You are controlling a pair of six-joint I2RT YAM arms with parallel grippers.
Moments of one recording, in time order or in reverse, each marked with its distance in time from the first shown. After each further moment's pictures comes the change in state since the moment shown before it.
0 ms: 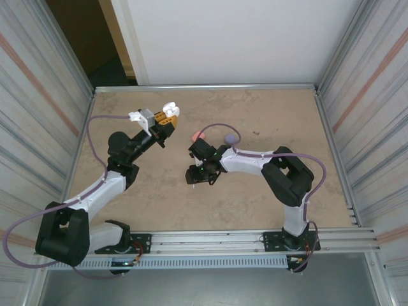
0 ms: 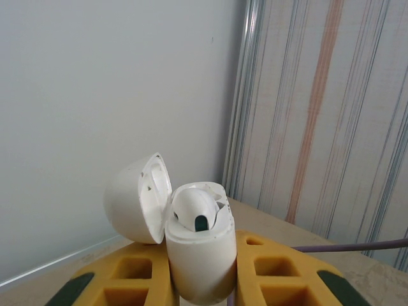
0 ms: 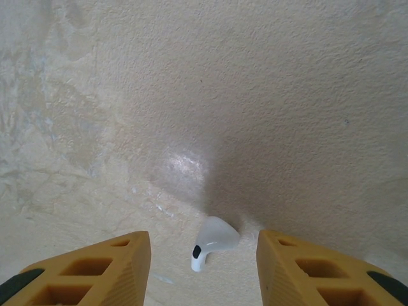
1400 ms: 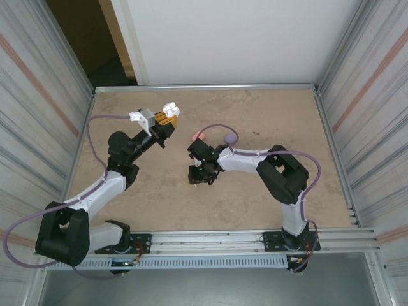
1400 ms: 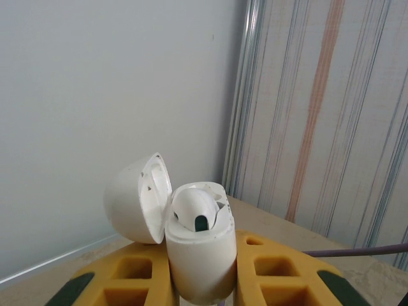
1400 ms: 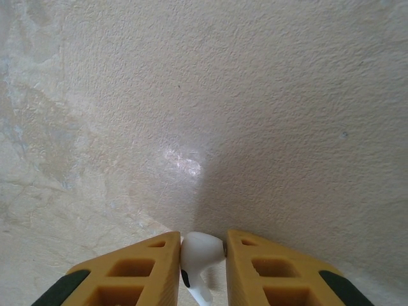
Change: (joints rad) left arm 0.000 0.000 0.000 -0.007 0.000 0.000; right arm -0.002 0.049 0.027 -0.015 -0.003 0.000
